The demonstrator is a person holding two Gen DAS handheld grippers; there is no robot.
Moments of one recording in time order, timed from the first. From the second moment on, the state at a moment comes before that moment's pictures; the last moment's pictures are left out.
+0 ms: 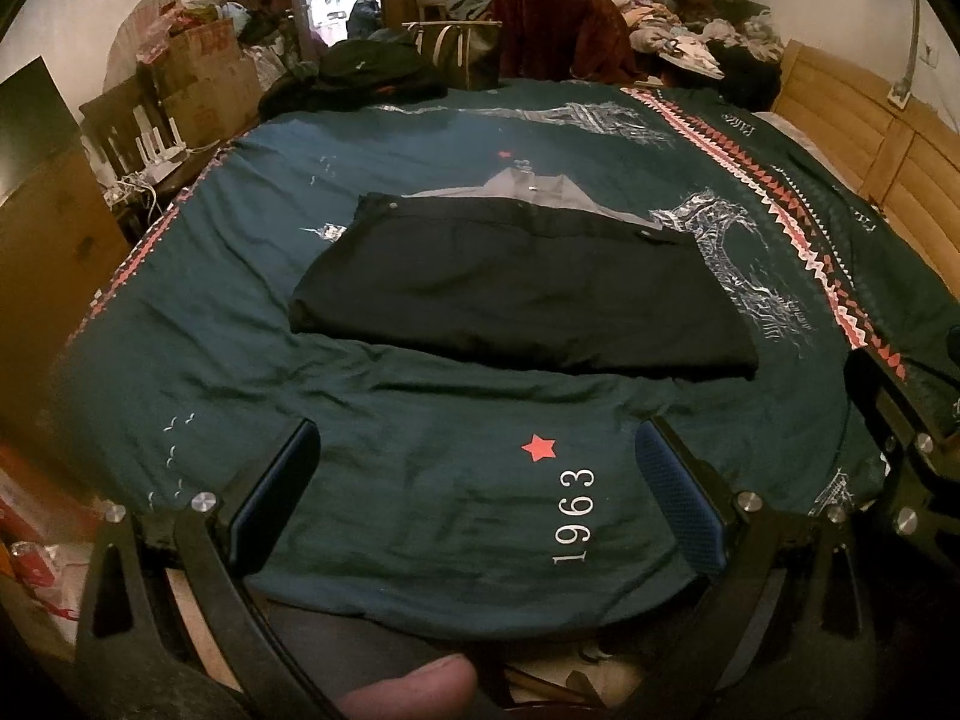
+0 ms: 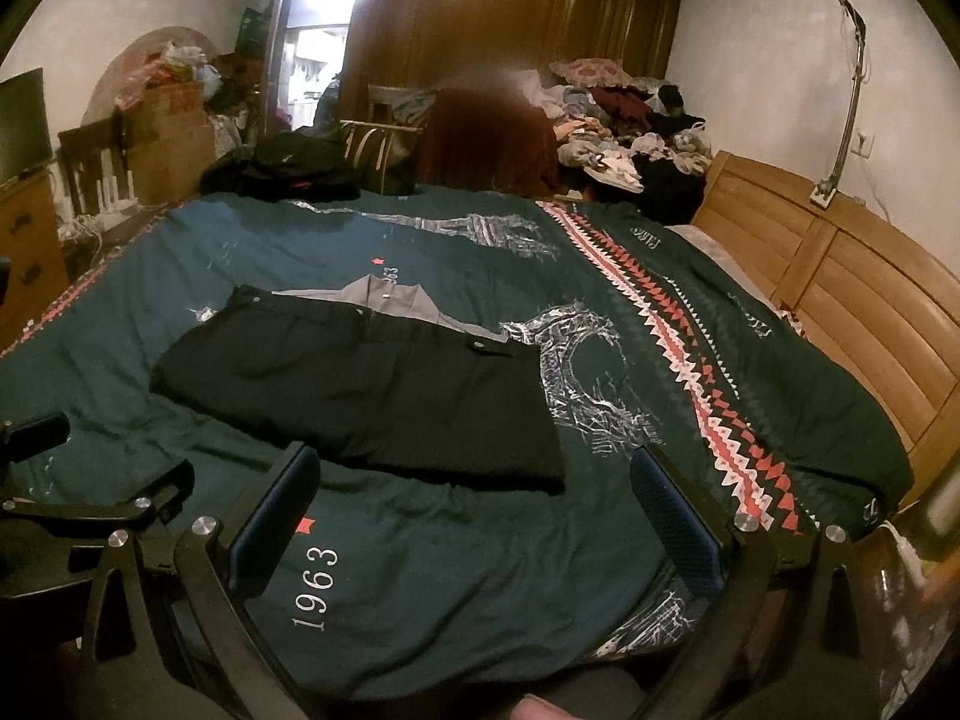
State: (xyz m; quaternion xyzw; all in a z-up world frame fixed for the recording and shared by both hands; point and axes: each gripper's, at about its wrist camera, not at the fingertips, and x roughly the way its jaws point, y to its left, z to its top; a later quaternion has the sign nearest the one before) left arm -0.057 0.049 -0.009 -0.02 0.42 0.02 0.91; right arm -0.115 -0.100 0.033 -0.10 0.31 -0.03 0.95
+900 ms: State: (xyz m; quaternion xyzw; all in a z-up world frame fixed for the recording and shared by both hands) left arm -0.055 0.046 -0.014 -0.01 0.42 0.03 0.91; right arm -0.114 -0.103 0.029 -0.10 0.32 -0.03 0.94
